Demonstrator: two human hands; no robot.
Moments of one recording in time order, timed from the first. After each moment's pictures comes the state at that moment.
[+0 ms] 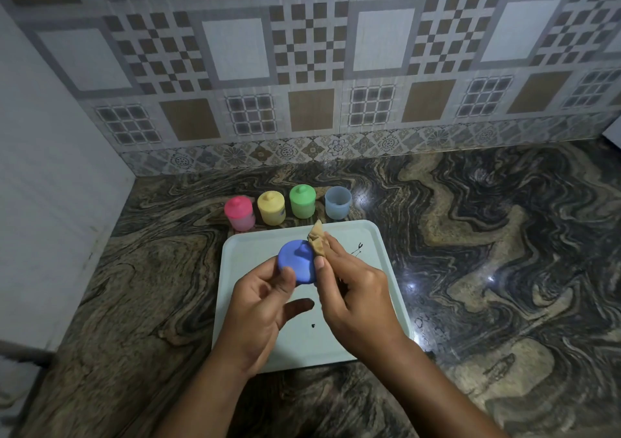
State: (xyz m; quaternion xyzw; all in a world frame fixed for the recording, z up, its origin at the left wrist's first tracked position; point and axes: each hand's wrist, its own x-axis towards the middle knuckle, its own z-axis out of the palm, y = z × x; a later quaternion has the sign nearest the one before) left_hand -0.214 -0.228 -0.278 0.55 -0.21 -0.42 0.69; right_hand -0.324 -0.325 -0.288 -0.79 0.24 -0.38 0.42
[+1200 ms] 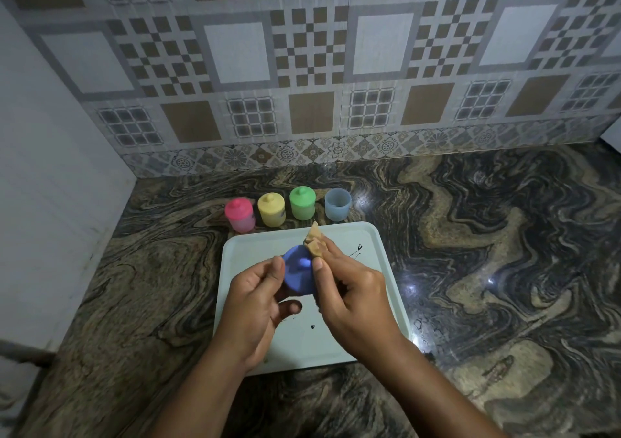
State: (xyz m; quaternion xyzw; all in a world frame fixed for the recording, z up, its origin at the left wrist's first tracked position) left_hand -0.213 -0.232 -0.270 0.55 -0.14 -0.43 0.70; right_hand -0.323 -0.324 -0.288 -0.77 0.23 -0.37 0.46
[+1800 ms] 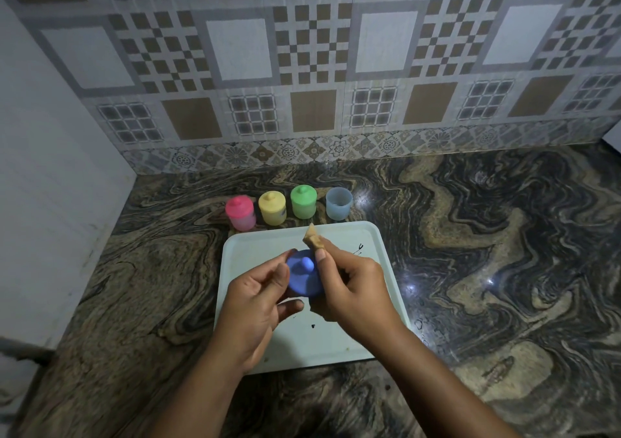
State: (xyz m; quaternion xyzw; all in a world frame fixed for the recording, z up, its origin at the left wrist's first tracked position) left_hand -0.210 -0.227 -0.277 0.57 -0.16 -0.43 0.69; right_hand -0.318 -0.331 -0.281 -0.70 0.30 -0.28 0.58
